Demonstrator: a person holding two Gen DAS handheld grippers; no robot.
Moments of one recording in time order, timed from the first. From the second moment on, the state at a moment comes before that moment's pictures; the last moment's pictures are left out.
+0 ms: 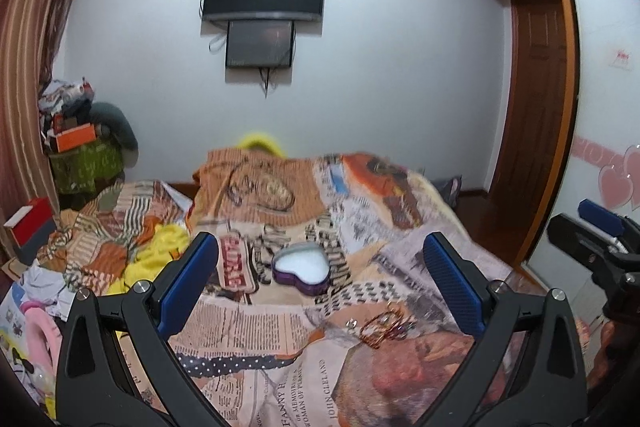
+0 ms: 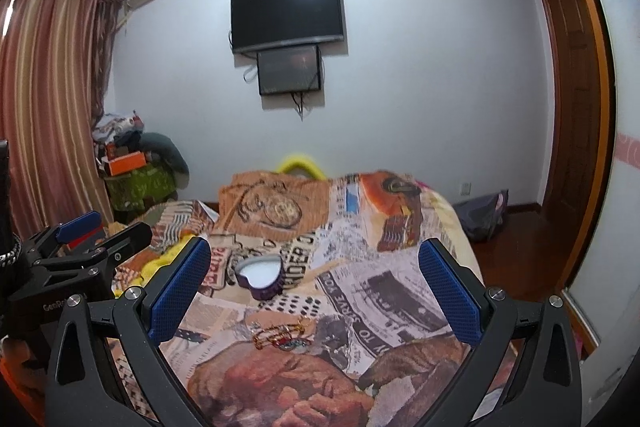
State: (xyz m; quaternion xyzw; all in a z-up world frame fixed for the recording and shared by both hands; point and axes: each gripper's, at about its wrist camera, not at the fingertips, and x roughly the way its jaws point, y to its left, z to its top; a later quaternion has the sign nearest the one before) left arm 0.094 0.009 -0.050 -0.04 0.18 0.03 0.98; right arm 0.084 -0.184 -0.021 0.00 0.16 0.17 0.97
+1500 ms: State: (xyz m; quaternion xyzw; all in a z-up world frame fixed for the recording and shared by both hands) left arm 0.224 0.001 -0.200 -0.06 0.43 -0.13 0.89; right arm 0.239 -0.147 -0.148 -0.12 0.46 0.33 0.82
